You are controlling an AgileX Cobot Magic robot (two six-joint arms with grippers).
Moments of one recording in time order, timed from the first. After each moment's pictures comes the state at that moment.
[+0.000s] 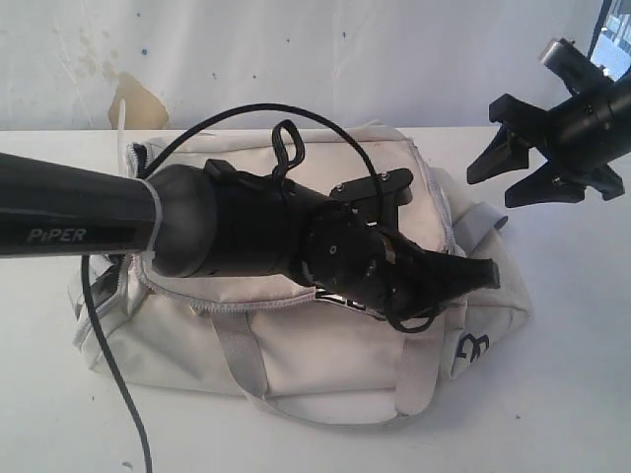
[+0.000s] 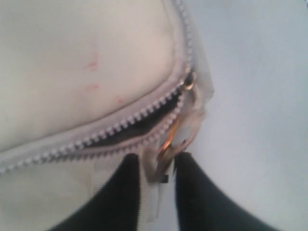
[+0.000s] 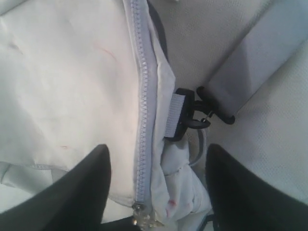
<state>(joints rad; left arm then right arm) -0.97 2.03 -1.38 -0.22 0.27 -0.53 -0.07 1.78 -1.31 0.76 1.00 -0.39</state>
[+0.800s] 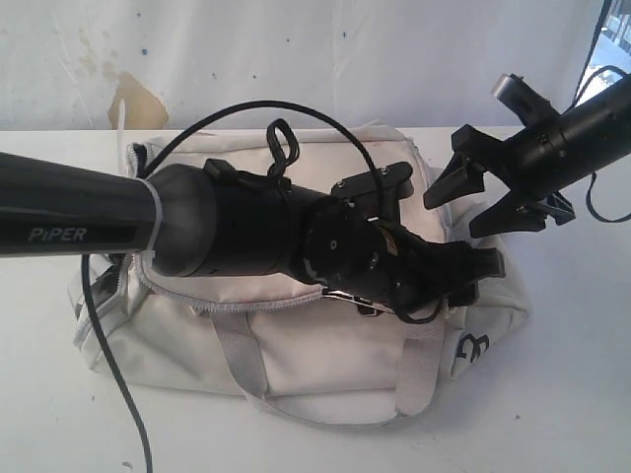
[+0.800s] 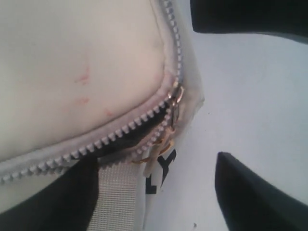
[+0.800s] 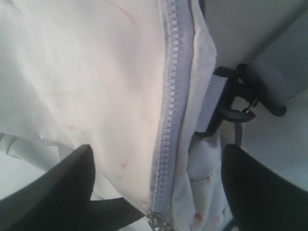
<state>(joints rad) -0.97 2.03 -1.38 -0.32 0.23 -0.47 -0.01 1.87 -1.31 0.82 1.05 -0.46</state>
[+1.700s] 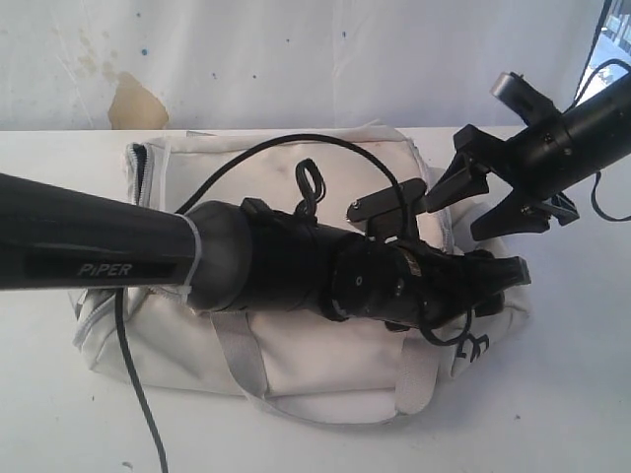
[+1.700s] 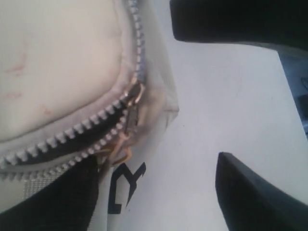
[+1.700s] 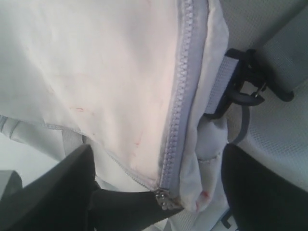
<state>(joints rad) -1.01 2.08 -1.38 -0.41 0.07 -0.47 -0.01 1.86 -1.31 0.81 1.10 -0.46</state>
